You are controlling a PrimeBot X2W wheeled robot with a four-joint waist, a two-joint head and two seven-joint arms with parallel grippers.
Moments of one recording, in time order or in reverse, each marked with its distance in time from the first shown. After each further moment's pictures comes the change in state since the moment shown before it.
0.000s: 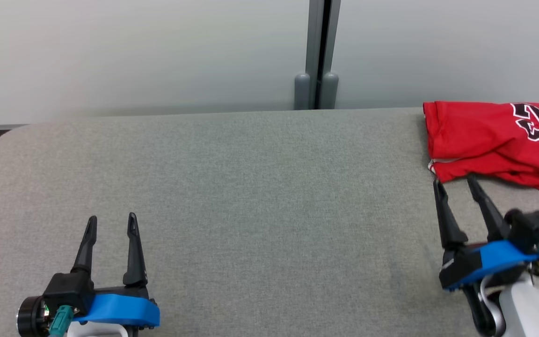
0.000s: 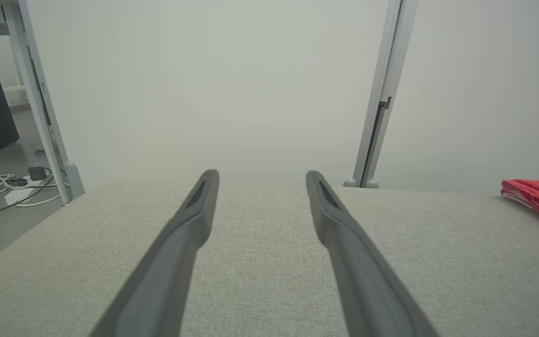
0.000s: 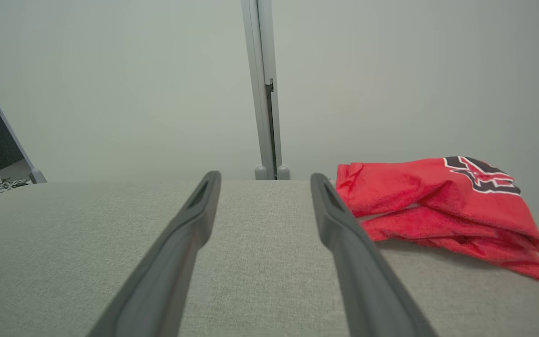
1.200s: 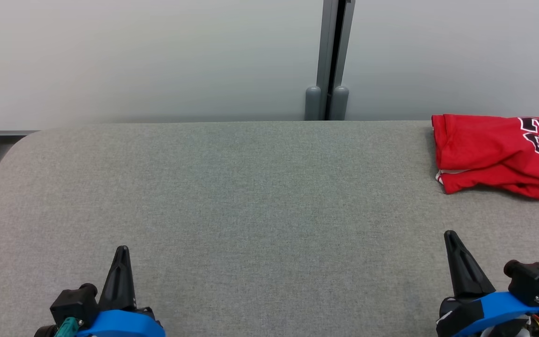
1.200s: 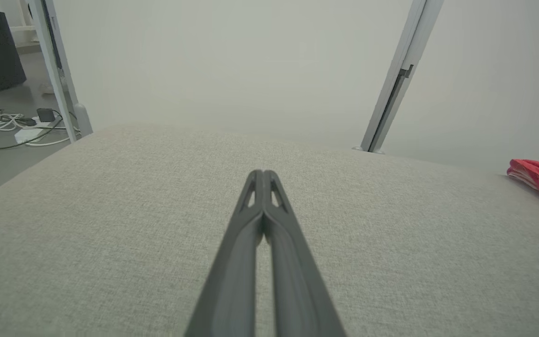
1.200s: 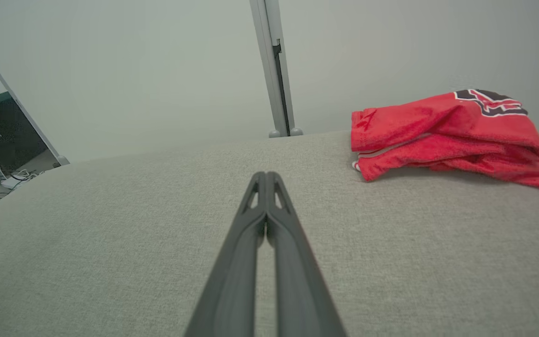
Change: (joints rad) left arm 0.050 -0.002 -0.024 0.070 -0.074 0.012 0.059; right arm 0.288 0.125 -0.089 -0.275 -0.037 0.000 0.152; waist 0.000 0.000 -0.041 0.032
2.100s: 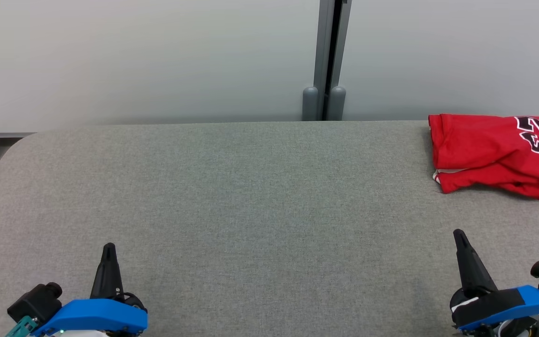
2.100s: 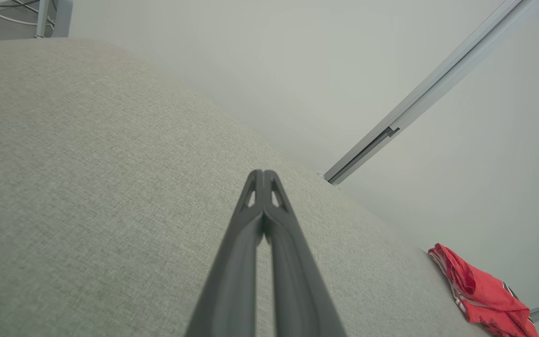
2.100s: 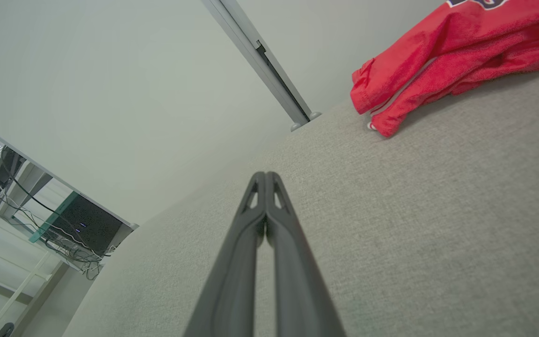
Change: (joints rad) left arm -0.025 -0.002 0.035 -0.014 -0.473 -0.024 0.102; right arm -0.022 0.001 -0.023 0.042 0.454 0.000 0.060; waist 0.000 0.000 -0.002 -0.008
